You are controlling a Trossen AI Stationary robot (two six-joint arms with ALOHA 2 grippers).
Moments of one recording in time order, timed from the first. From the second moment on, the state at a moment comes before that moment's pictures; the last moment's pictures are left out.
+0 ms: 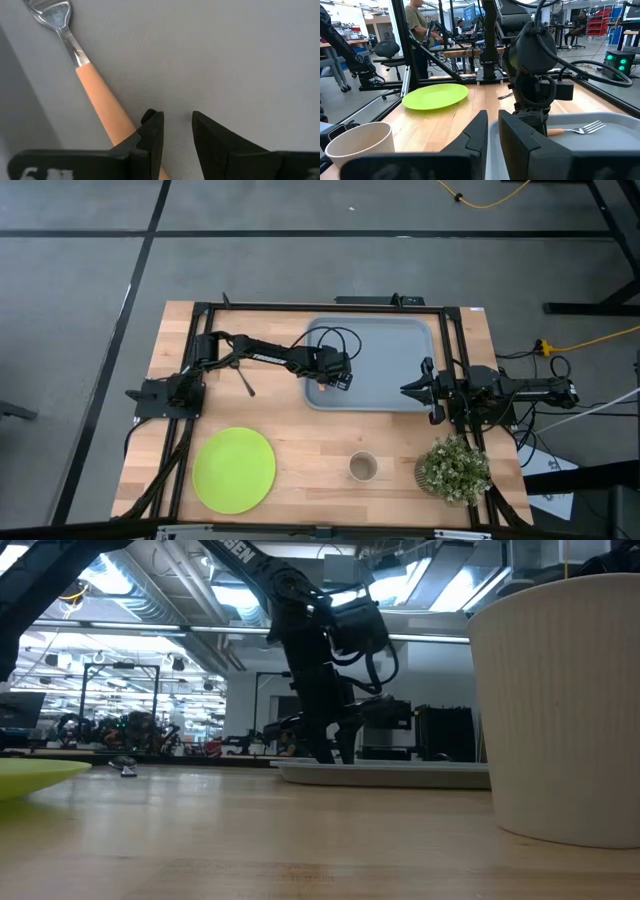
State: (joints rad) left arm 0.14 2.14 1.49 -0.49 -0.22 -1.02; right arm 0.04 0.01 0.01 0.02 0.00 0.08
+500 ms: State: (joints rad) left arm 0.14 2.13 1.56 -0.55 -0.29 -0.94; right arm 0.04 0.01 0.01 0.02 0.00 0.08
